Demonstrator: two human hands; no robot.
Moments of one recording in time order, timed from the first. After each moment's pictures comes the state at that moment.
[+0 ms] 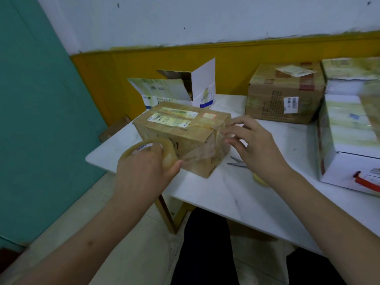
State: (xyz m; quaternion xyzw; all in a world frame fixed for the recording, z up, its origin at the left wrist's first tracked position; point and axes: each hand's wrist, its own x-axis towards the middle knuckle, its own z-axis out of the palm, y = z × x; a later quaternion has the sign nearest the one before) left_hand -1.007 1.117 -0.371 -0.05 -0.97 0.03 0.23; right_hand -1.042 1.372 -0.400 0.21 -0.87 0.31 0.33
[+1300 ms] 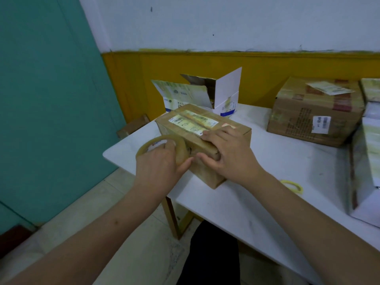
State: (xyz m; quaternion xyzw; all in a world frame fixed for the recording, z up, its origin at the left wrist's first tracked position) left_hand -1.056 1.108 -0.391 -0.03 -0.96 0.04 0.28; right_hand -1.105 1.307 -0.407 0.30 -0.87 0.18 0.34
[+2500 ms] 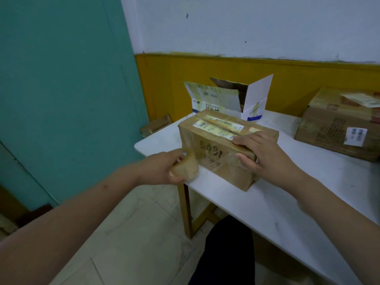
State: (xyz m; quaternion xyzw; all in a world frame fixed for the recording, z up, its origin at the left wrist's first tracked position) left_hand -1.052 1.001 -0.390 -0.18 -0.98 -0.08 -0.05; right_hand -1.098 1.320 -0.399 0.36 -0.88 0.18 0.24
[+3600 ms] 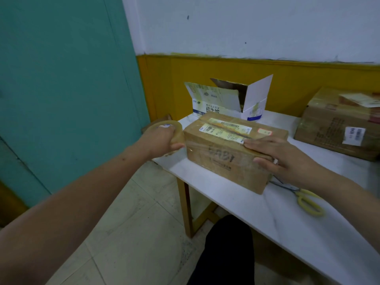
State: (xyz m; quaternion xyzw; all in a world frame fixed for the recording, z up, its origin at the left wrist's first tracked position) left_hand -1.101 1.000 -0.361 -0.07 -0.99 0.02 0.07; right_hand -1.087 1.362 -0.388 0.38 -0.89 0.21 0.14
